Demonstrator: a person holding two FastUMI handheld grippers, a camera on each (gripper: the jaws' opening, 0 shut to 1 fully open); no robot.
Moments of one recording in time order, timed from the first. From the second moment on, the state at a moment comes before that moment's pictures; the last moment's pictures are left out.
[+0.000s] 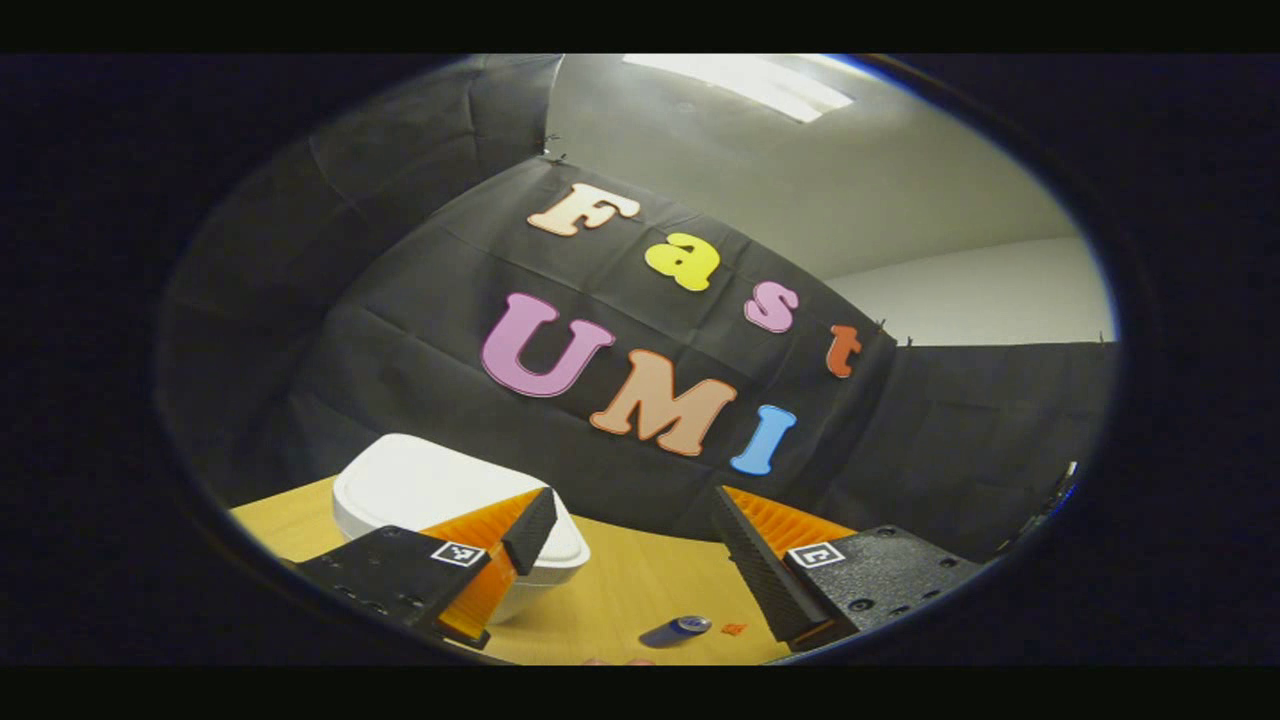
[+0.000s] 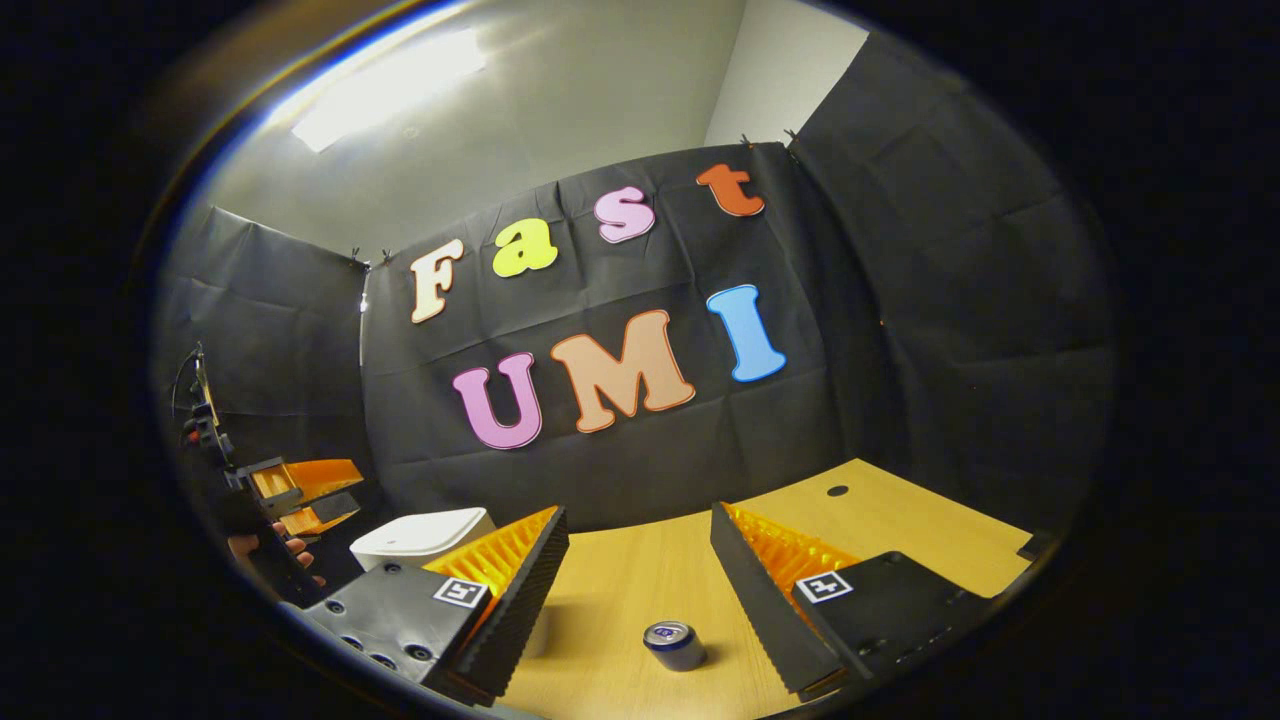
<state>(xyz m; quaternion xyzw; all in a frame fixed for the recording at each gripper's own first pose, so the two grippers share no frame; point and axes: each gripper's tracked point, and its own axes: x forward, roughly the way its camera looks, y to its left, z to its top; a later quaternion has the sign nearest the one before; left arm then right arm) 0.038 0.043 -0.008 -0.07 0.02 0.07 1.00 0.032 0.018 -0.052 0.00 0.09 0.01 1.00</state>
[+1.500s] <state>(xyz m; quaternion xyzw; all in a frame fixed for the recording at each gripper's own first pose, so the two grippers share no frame) 0.065 0.156 -0.087 0.04 0.14 0.15 0.98 0.039 0.024 -0.091 0.02 0.15 0.02 0.99</state>
